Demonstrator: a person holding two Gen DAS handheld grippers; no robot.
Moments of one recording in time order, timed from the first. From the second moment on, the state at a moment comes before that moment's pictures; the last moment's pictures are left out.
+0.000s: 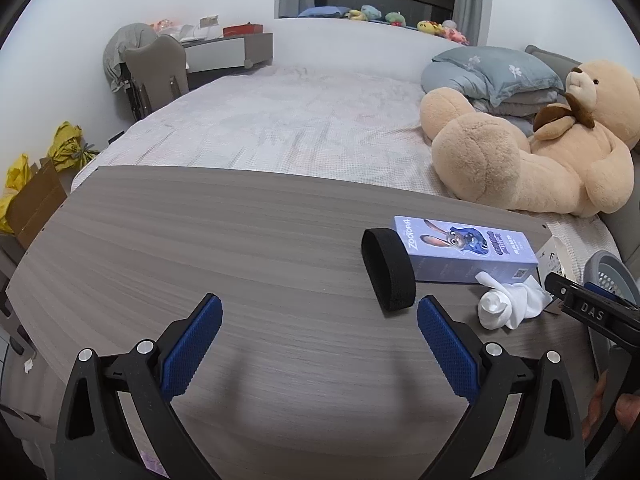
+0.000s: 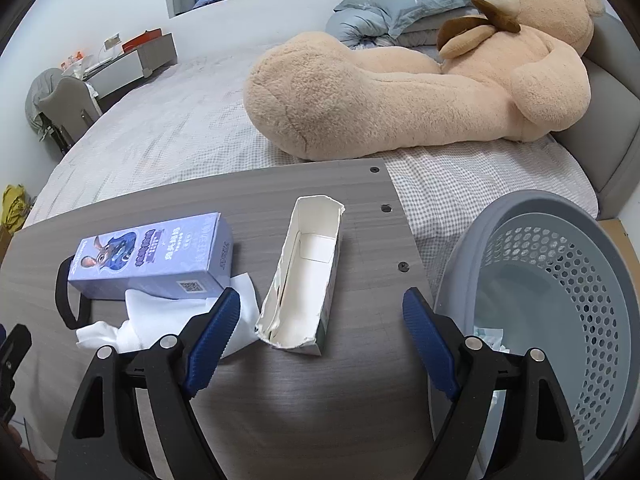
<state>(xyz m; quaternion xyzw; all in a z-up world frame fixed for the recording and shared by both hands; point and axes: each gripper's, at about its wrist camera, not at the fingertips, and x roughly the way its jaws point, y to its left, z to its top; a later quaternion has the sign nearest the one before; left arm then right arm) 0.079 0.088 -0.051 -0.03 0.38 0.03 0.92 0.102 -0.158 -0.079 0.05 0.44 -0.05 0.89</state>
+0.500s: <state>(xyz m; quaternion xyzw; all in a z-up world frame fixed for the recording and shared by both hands) 0.074 0.070 -0.050 -0.02 0.38 0.00 0.92 0.109 -0.166 -0.088 0.07 0.46 -0.03 0.88</state>
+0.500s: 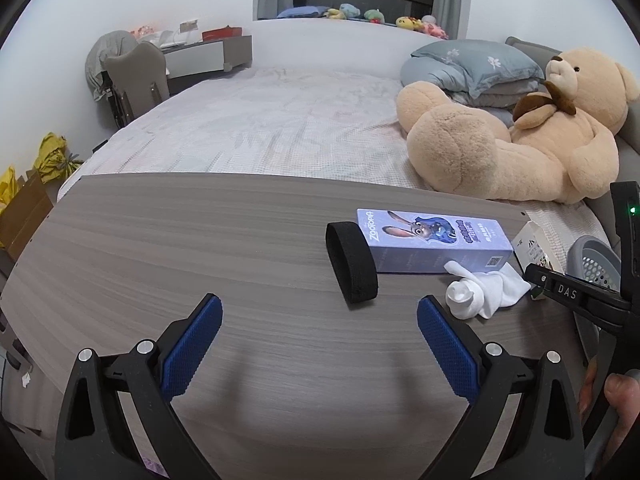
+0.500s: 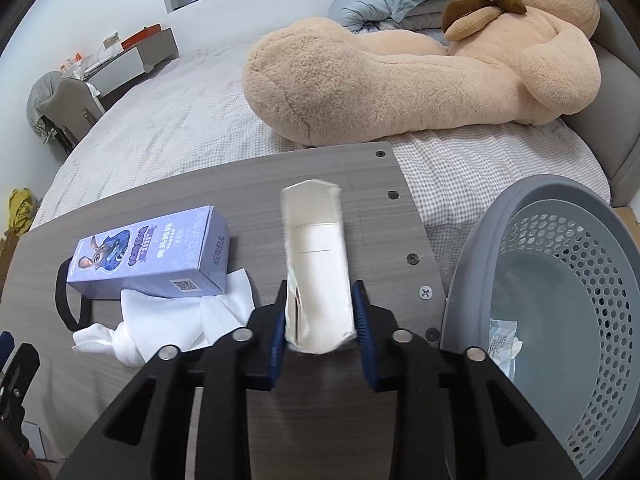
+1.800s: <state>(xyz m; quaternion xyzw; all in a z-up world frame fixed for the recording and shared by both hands) 0.112 -0.047 -0.078 0.01 0.43 -0.09 0.90 -0.003 -0.220 -0.047 0.13 0.41 0.00 0.90</state>
